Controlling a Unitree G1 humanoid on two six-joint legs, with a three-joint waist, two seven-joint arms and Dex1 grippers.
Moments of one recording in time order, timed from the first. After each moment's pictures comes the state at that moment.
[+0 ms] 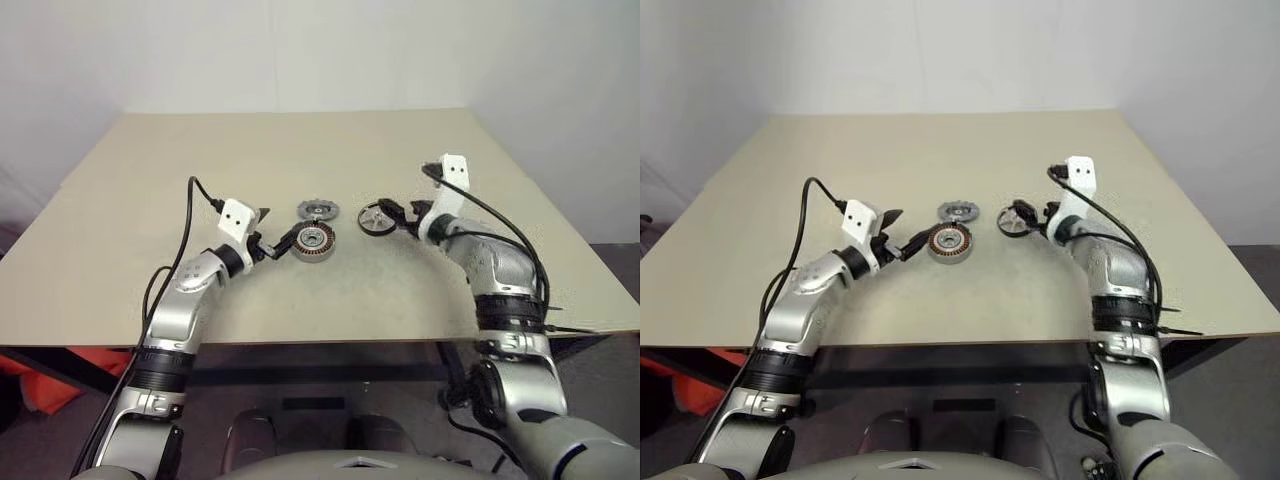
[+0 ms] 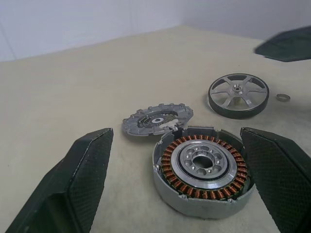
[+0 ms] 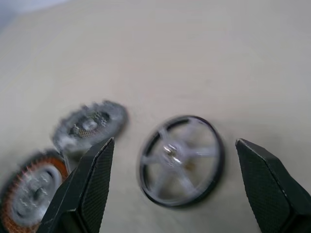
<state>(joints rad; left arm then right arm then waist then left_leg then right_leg) -0.34 0.26 -0.03 0.06 -0.22 0.25 -0.55 -0.67 -0.24 -0.26 0.28 0.34 0.81 0.28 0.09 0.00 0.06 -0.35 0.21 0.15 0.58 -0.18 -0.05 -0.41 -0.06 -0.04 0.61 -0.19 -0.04</state>
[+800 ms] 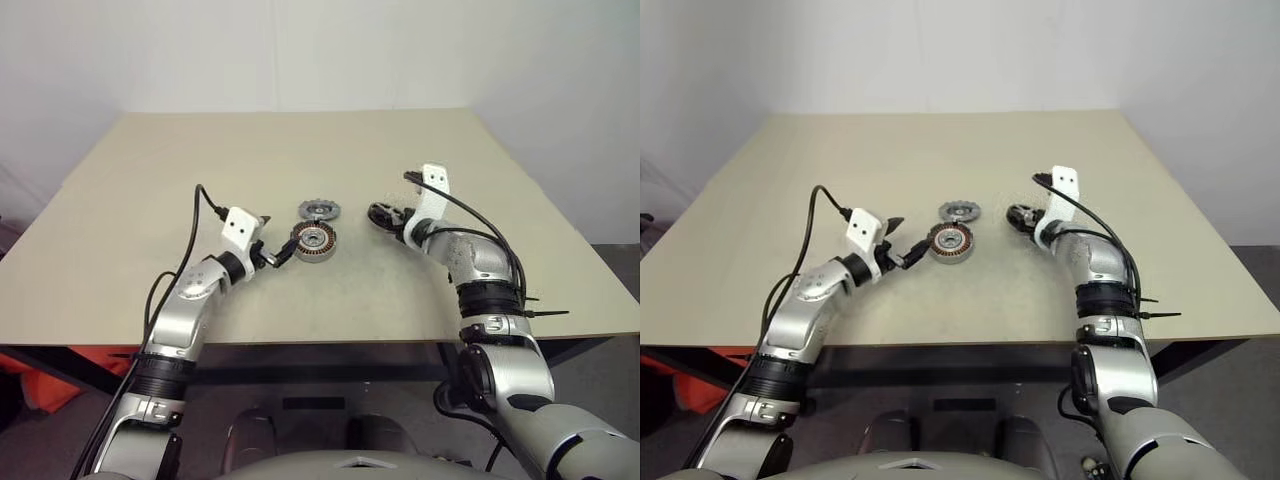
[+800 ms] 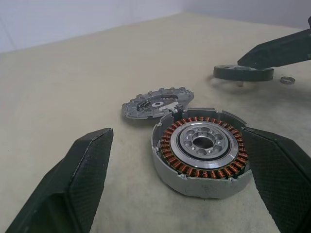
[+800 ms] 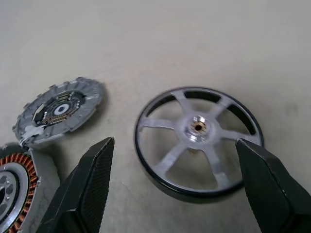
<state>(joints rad) -0.31 0.26 -0.05 0.05 -0.19 0.24 -0.54 -0.72 -0.23 -0.16 0.46 0.27 0.72 0.24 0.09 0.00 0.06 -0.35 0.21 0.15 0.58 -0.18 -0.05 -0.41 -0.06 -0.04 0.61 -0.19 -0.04</state>
